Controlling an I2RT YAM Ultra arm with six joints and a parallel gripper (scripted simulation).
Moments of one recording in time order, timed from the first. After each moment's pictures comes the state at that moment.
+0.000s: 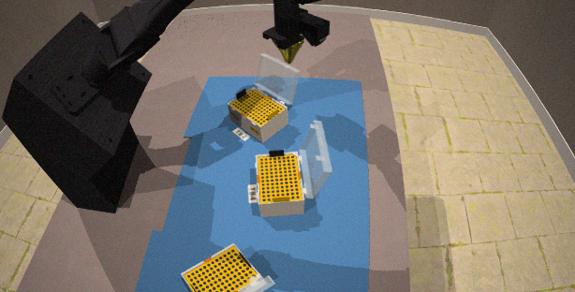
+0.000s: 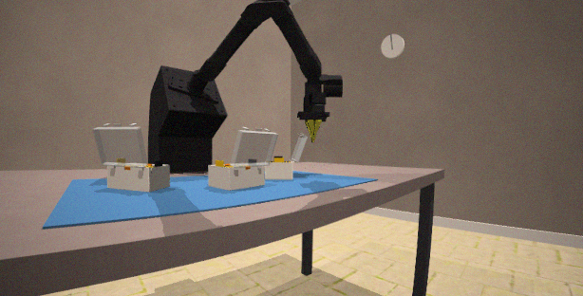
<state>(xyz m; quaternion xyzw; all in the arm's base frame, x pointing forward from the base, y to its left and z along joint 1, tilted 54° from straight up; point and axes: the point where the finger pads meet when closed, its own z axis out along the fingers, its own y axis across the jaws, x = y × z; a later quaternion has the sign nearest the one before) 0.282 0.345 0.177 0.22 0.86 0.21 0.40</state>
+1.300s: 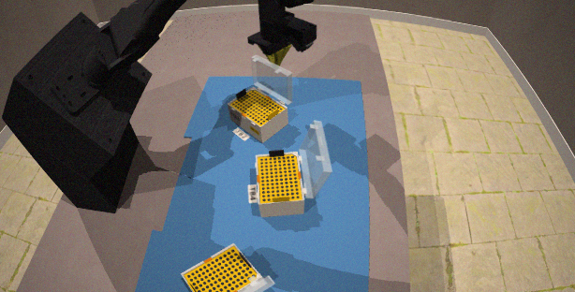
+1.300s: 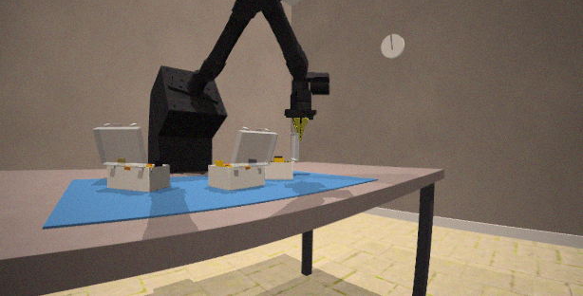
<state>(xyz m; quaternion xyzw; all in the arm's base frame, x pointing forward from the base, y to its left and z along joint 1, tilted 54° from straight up) 0.267 0.308 0.157 0.22 0.86 0.21 0.40</state>
